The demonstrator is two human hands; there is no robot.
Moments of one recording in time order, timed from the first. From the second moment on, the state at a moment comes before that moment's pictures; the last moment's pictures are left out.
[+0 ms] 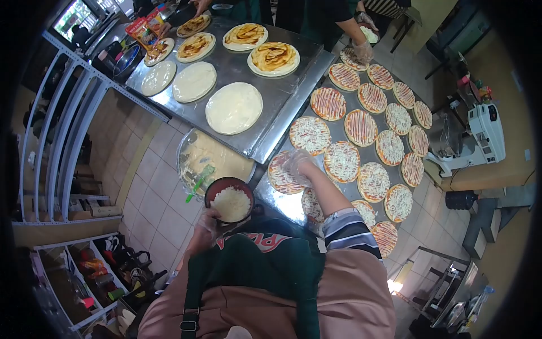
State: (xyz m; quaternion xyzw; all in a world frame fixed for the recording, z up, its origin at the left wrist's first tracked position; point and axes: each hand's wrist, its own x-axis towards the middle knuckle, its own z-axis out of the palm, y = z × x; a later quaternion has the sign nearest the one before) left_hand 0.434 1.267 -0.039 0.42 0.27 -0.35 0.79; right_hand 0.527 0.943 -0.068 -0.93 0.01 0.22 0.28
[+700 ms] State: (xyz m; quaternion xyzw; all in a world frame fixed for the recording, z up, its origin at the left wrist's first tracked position) left_hand 0.401 1.319 -0.097 0.60 0.16 -0.26 0.74; right_hand 0.569 0.927 -0.063 -0.96 0.01 0.22 0.18
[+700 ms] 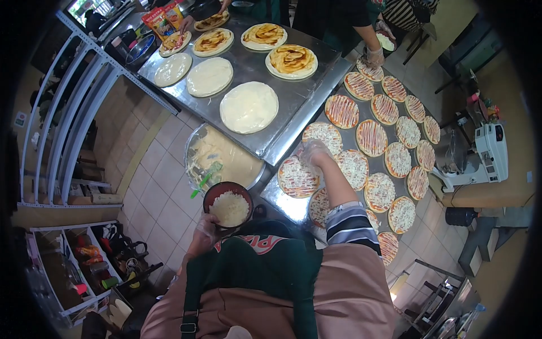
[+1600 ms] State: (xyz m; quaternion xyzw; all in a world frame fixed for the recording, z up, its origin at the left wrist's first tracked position) left_hand 0.463 1.282 -0.015 0.41 0.26 -0.42 0.77; right_hand 0.456 0.944 -0.050 -0.92 0.25 0.20 0.21
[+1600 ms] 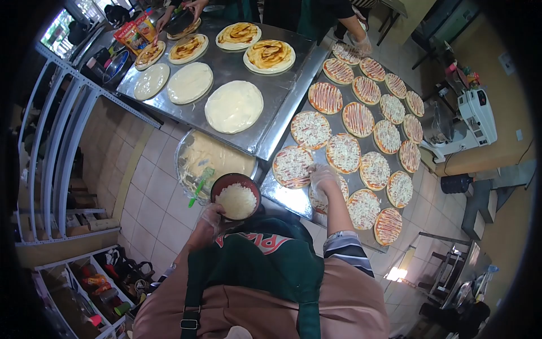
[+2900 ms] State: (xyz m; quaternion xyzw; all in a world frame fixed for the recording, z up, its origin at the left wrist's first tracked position) left_hand 0.484 1.212 -0.043 0.49 0.23 -0.52 0.66; right_hand 0.420 1.067 -0.056 -0.55 0.29 0.12 0.78
